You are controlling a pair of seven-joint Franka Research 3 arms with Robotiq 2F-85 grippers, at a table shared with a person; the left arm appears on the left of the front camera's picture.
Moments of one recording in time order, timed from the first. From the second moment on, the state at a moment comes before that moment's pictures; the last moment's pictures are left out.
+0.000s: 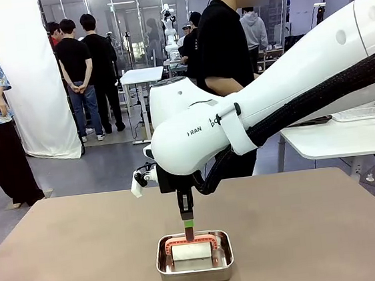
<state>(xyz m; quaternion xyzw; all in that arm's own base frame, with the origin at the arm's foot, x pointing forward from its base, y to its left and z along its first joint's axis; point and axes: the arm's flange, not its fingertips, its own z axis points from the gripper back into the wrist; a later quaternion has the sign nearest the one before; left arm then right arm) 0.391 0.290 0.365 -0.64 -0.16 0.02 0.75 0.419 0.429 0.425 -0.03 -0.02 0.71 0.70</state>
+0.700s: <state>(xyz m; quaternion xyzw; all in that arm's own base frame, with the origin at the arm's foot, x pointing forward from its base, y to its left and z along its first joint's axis) 0.391 0.290 0.365 -0.64 -0.16 0.02 0.75 0.419 0.429 0.427 -0.03 -0.02 0.71 0.71</state>
